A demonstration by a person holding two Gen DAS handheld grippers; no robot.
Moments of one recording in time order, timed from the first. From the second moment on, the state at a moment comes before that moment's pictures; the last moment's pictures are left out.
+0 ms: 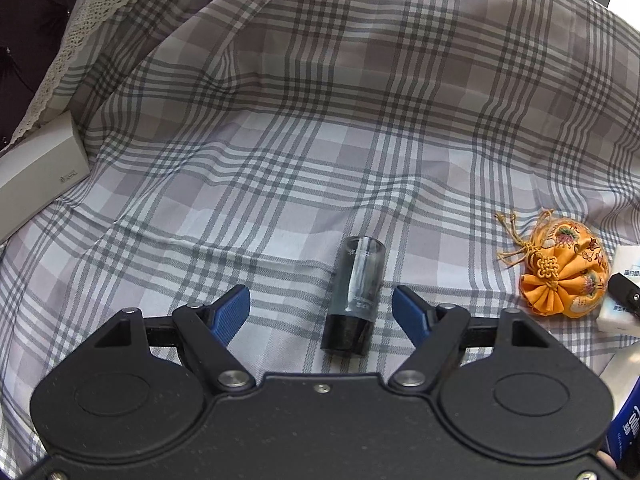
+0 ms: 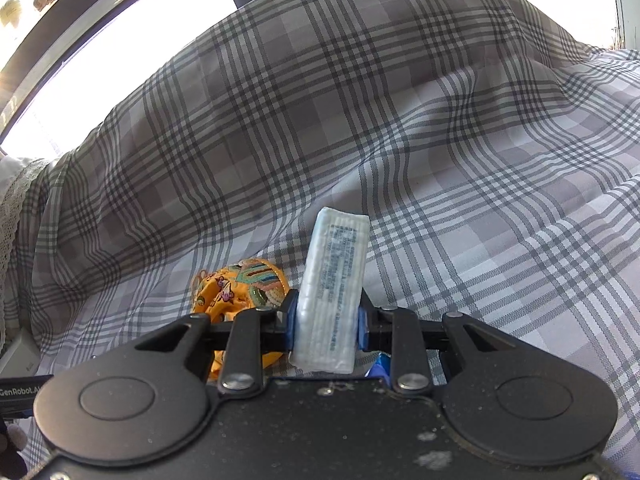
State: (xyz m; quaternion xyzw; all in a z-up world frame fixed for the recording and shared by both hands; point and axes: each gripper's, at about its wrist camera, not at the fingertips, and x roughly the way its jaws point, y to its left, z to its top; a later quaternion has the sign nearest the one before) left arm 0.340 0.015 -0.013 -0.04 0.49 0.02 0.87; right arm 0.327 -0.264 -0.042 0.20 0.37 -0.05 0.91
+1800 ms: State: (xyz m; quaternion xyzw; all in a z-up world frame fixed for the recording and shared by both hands) left arm 0.126 0.023 0.062 -0.07 0.47 -0.12 0.87; right arm 0.322 -0.265 -0.040 0.21 0.36 -0.05 0.91
